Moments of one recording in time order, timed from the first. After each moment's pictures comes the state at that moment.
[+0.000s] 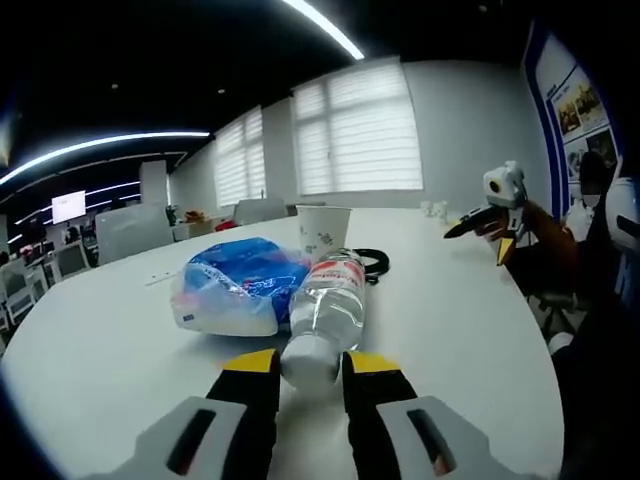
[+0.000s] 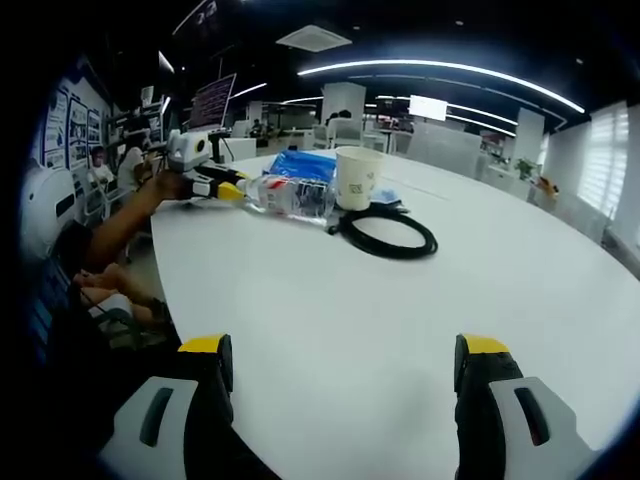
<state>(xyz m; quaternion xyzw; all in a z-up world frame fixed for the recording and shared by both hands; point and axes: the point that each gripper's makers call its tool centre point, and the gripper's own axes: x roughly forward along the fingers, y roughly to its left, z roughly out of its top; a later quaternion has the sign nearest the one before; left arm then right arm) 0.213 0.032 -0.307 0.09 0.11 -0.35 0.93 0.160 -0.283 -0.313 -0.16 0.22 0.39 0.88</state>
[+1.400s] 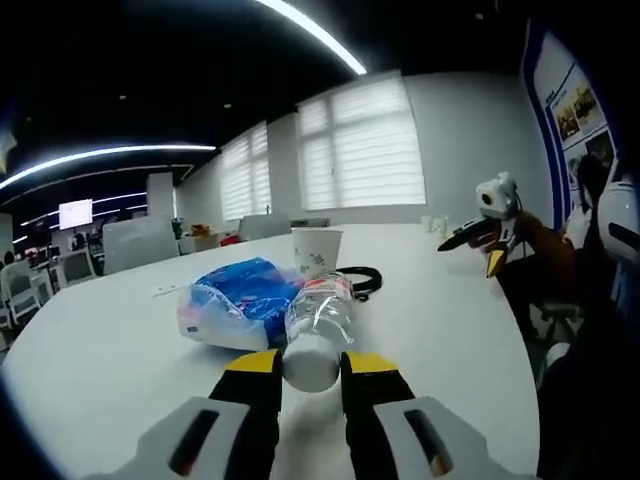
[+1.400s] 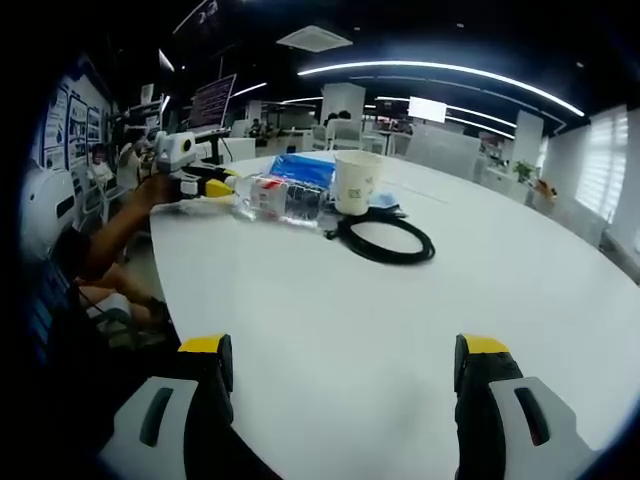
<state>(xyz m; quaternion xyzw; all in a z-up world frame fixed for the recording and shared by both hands) 0.184 0.017 -0.290 0.08 0.07 -0.34 0.93 0.160 -0.282 -0.304 -0.16 0.22 0.39 0.88</state>
